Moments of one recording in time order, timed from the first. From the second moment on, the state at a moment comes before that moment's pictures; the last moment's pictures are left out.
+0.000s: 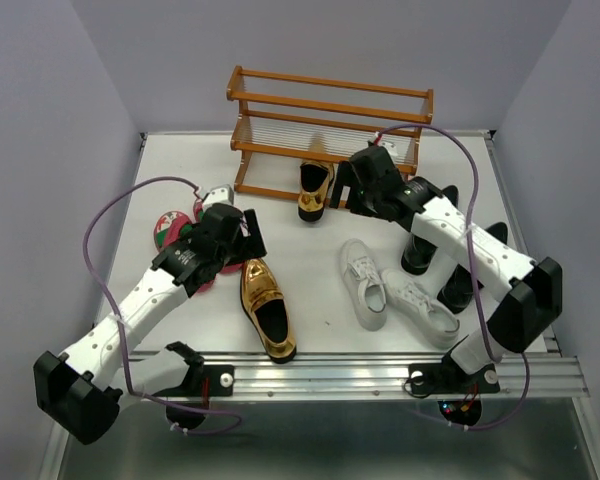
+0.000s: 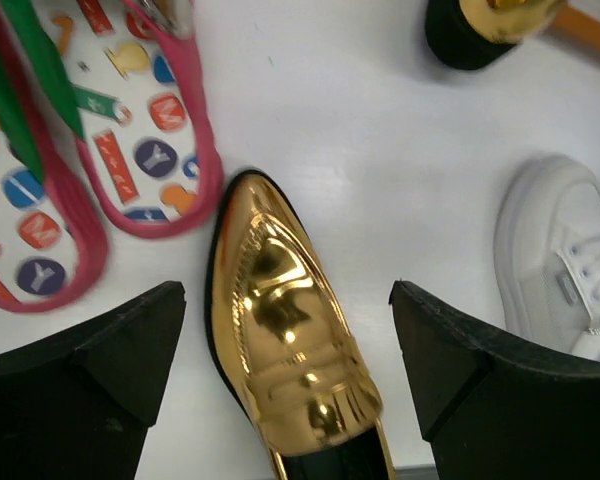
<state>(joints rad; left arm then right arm) -0.53 1.02 0.91 -0.63 -0.28 -0.61 0.64 1.59 1.49 -0.66 0.32 0.71</state>
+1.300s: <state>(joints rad) -1.27 1.36 0.89 -0.88 -0.37 -1.26 0.64 1.37 1.23 -0.64 0.31 0.66</state>
